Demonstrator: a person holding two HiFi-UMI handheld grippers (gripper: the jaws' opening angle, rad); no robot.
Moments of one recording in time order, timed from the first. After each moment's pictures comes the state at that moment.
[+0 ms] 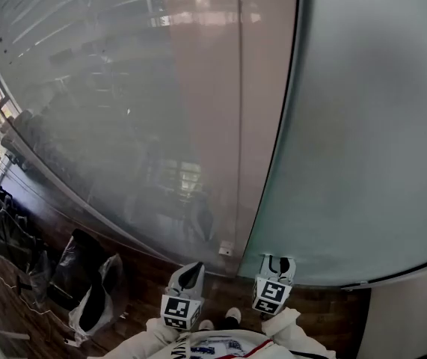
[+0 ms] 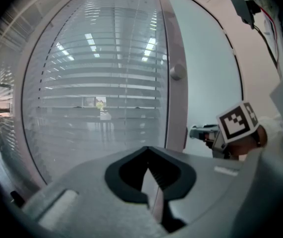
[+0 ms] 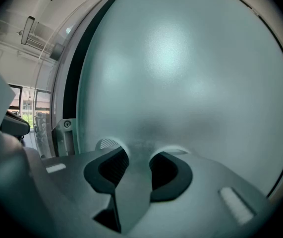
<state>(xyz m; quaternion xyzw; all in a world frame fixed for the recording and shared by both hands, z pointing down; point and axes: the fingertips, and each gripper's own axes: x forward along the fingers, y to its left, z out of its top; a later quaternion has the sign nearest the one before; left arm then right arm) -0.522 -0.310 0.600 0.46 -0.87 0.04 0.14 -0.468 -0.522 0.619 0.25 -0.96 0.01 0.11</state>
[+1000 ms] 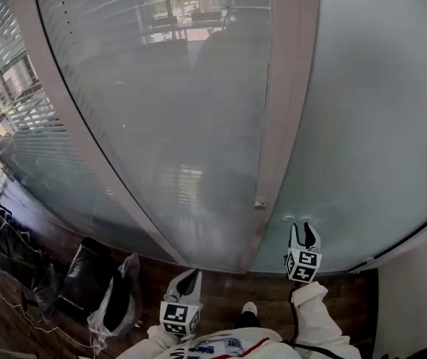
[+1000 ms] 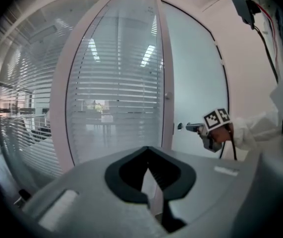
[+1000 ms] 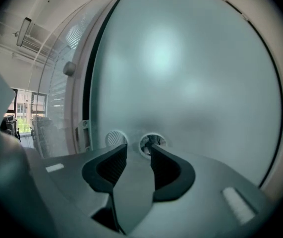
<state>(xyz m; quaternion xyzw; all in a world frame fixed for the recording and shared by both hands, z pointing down) -0.474 -0.169 0.592 0.48 -0.87 0.04 0.13 -0.423 -0.516 0.629 0.26 -0.96 0.04 0.11</state>
